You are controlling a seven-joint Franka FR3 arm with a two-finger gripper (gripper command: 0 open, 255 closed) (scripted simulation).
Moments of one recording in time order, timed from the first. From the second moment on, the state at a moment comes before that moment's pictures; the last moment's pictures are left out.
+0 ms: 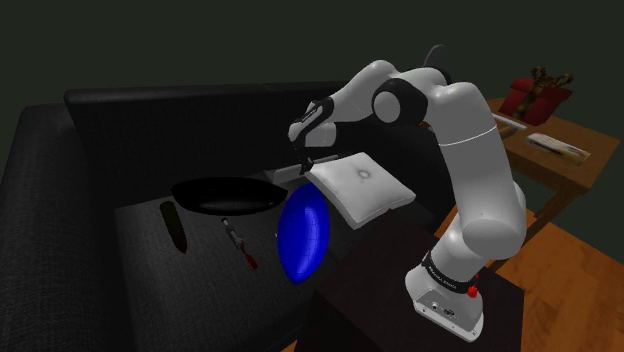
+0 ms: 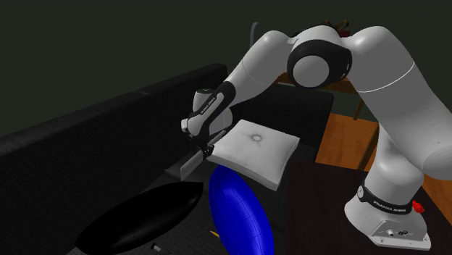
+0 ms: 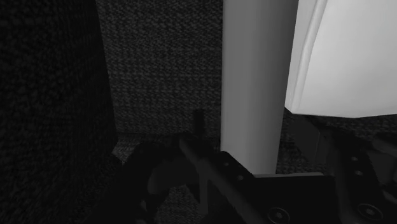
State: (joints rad) arm 0.05 0.77 -0.27 -1.77 0.42 2.65 -1.82
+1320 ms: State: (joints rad) arm 0.08 0.67 -0.32 -1.79 0.38 2.57 -1.79
